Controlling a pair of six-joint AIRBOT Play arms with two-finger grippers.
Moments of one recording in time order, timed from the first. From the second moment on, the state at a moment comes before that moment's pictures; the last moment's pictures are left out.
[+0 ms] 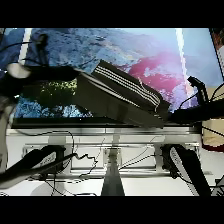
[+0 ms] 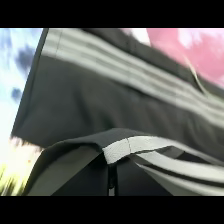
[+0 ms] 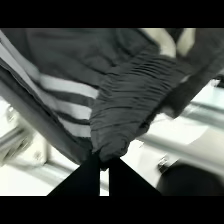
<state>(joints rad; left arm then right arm) -0.15 -1.16 1.00 0.82 -0.81 -1.15 -0.22 -0.69 0.84 -1.13 1.76 1.36</state>
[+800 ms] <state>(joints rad) -0.39 -1.54 1.17 0.80 -0.28 -1.15 -0.29 -0.94 0.81 -1.54 1.16 1.60</state>
